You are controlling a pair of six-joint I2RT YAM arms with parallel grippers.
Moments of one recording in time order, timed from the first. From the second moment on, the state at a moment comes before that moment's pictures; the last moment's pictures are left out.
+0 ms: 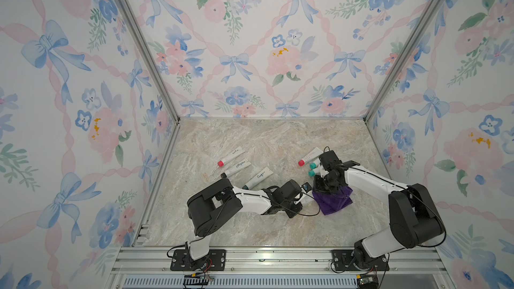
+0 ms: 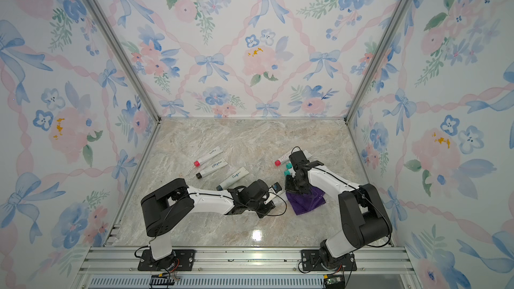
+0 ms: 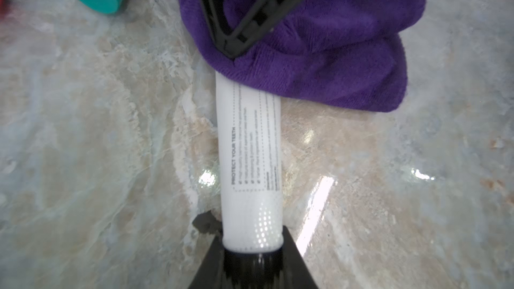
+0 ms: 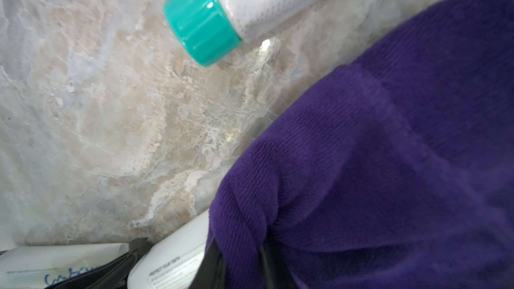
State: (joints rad) left arm -1.06 1.88 0.96 0.08 0.06 -0.03; right arm 0.34 1.54 0.89 -0.70 -0.12 0.47
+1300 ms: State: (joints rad) left arm -1.06 1.88 0.96 0.08 0.06 -0.03; right arm 0.27 1.62 0.94 -0.74 0.00 0.46
